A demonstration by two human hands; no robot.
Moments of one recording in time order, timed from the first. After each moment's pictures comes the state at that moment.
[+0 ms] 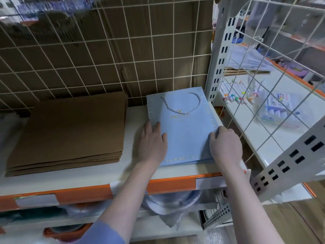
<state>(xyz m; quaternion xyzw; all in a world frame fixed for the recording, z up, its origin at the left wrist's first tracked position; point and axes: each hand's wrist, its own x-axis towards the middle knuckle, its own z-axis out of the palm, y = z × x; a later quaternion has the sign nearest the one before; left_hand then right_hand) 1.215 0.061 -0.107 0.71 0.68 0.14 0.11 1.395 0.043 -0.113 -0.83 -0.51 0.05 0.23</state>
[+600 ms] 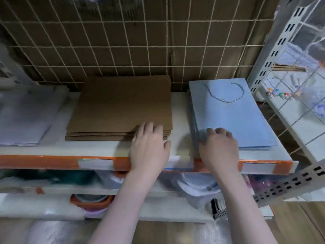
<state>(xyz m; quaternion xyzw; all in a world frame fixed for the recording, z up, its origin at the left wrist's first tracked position) 1.088 -0.027 -0.071 0.69 0.71 0.12 0.05 1.243 -0.015 -0.091 -0.74 -0.66 -0.03 0.15</state>
